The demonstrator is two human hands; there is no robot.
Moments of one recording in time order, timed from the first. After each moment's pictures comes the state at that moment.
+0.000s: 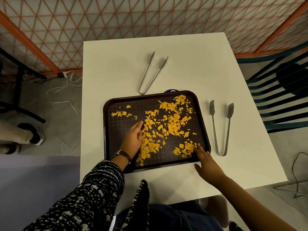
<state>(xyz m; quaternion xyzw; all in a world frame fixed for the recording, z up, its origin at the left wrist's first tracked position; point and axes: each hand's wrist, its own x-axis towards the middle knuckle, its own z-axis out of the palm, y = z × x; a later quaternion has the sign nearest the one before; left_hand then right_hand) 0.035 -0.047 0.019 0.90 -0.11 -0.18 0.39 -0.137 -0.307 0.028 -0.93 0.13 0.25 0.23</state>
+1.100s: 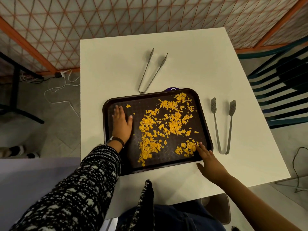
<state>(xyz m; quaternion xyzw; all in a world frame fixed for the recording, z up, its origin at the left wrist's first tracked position) 0.097 -0.030 0.004 0.93 -0.01 -0.16 0.33 -0.135 -0.306 0.030 -0.93 0.13 0.25 0.23</state>
